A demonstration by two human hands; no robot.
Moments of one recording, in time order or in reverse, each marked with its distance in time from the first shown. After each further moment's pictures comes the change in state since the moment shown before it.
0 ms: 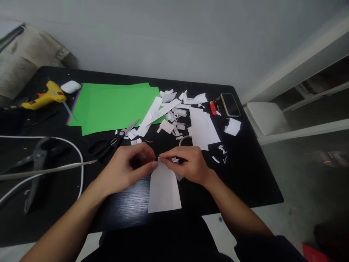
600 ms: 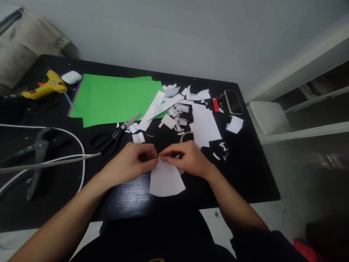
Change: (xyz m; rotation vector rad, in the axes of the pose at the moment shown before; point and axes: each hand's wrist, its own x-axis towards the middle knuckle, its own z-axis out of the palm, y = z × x) left_hand 0.004 -0.001 0.003 0.010 -0.191 -0.217; right_hand 0.004 0.003 -0.005 0.143 -0.257 0.353
